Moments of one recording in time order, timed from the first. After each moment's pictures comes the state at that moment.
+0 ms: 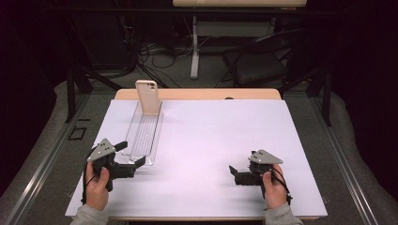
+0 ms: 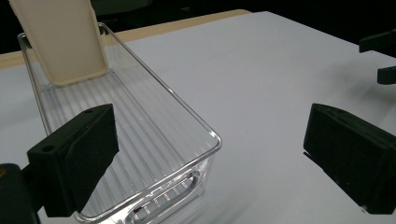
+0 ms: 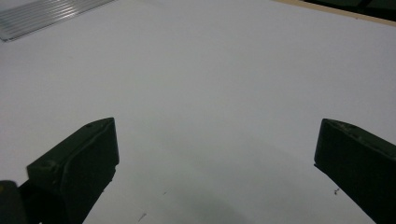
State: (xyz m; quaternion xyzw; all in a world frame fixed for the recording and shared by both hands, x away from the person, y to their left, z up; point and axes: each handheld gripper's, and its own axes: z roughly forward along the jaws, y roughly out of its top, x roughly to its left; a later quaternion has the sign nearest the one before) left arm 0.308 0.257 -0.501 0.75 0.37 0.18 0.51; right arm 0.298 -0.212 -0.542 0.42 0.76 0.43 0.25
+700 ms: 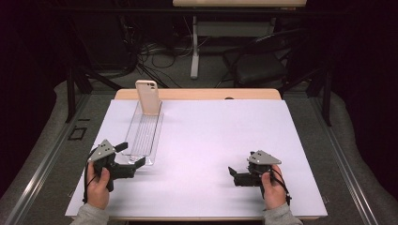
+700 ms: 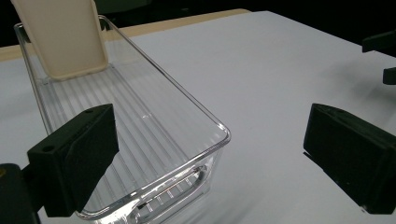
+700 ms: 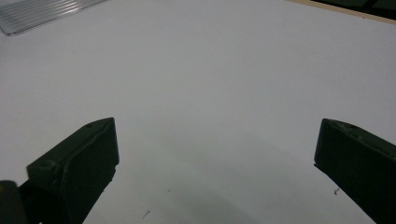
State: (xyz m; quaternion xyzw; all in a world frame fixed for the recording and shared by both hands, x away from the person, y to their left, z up) left arm 0.313 0.261 -0.512 0.75 0.37 0.18 0.52; right arm 0.297 -0.210 -0.544 0.41 0.76 0.43 0.25
